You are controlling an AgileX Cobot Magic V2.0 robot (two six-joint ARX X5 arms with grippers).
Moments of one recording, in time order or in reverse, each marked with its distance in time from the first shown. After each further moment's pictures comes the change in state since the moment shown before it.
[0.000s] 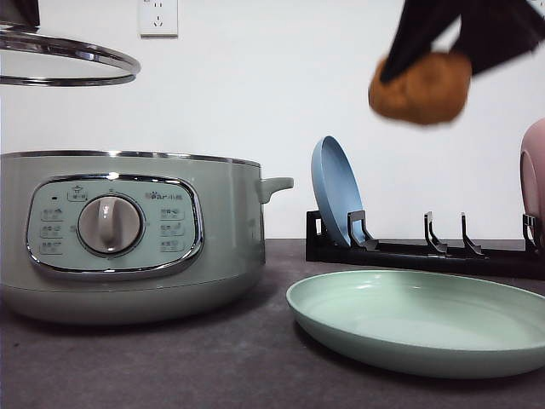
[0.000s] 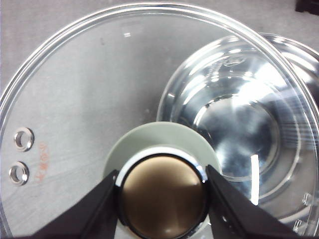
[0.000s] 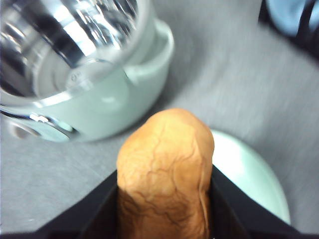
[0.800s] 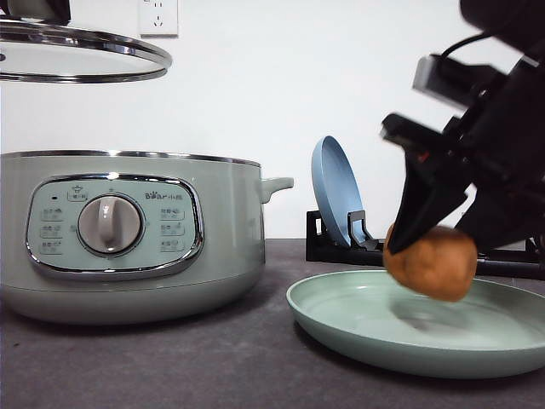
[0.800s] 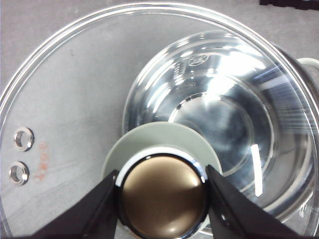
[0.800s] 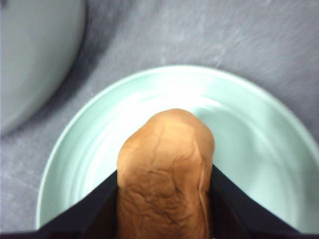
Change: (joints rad) left_arx -0.102 0.000 0.000 0.010 0.000 0.000; right_arx 0.034 0.157 -0.332 0.413 0.119 0.242
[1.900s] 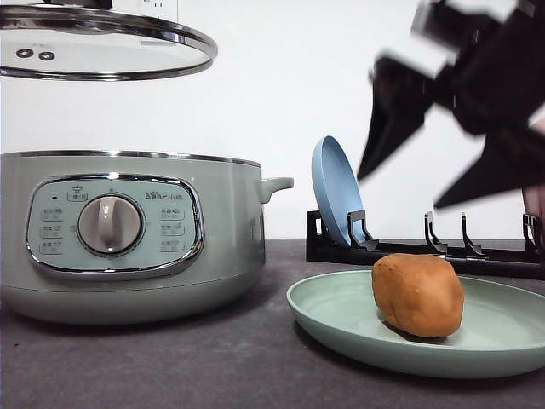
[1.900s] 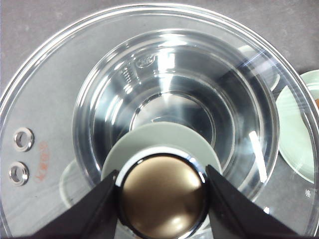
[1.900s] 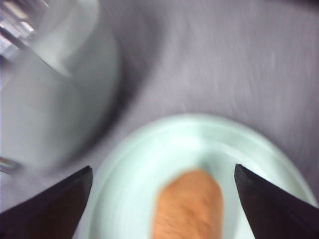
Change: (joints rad) left_arx -0.145 0.015 0.000 0.016 0.000 0.000; right_arx 0.014 -0.140 0.079 -0.041 0.027 -0.004
